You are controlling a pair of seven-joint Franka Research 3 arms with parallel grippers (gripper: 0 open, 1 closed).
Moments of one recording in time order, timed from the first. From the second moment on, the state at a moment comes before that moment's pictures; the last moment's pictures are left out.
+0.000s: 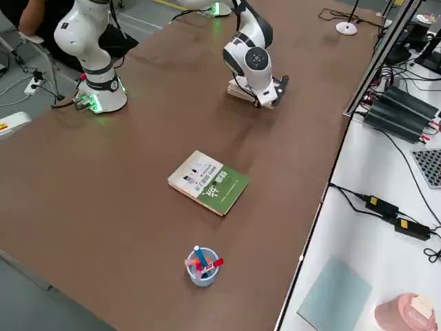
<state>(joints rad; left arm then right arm) -0.31 0.49 -0.11 -1.16 -0.19 1.69 -0.02 0.32 0.52 -0.12 -1.82 0.79 2.28 -0.42</state>
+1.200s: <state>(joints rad) -0.20 0.43 -0.10 -1.17 0.02 1.60 -0.02 0.21 0.51 -0.22 -1.54 0.23 2.01 -0.42</state>
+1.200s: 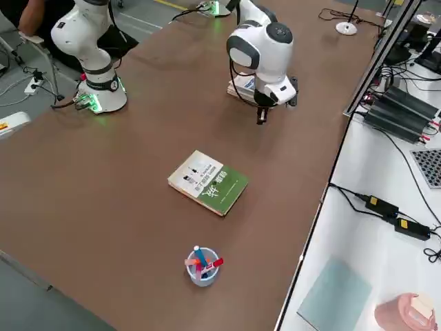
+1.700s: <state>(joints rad) -0.13 0.37 -0.10 -1.19 0.03 1.52 0.00 0.21 0.50 -0.26 -1.47 0.18 1.93 -0.41</state>
